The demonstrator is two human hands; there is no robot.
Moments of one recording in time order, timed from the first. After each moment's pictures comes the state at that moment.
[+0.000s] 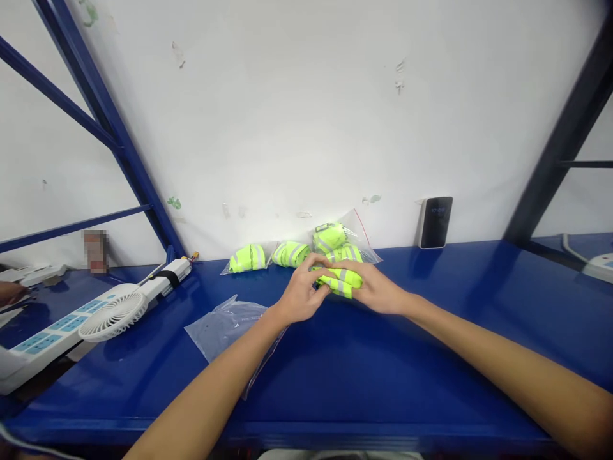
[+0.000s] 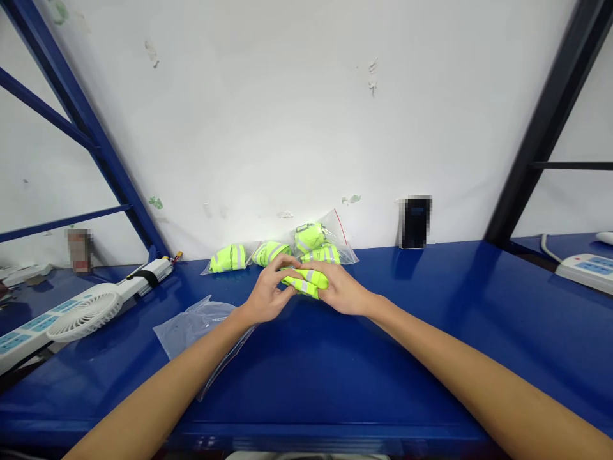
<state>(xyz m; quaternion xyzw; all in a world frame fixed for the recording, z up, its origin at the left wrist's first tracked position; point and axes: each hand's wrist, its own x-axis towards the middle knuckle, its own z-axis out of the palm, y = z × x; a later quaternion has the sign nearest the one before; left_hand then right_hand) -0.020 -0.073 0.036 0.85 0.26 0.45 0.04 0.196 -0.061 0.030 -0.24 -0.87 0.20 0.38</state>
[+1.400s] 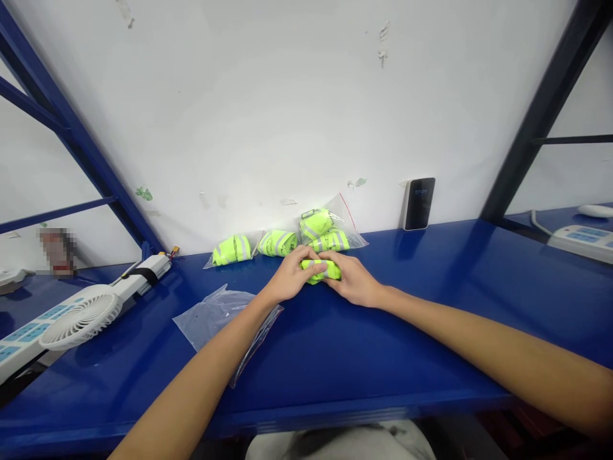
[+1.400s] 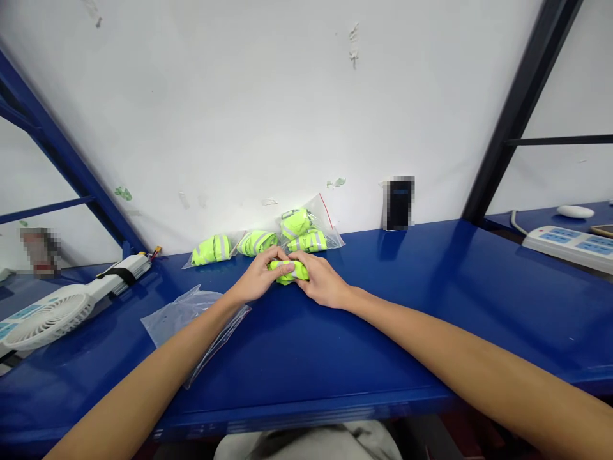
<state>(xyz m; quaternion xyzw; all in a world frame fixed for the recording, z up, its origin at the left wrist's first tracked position) -0.014 -0.053 0.029 0.82 0.35 0.39 0.23 0.183 -0.065 0.003 -0.30 -0.85 0.14 0.41</state>
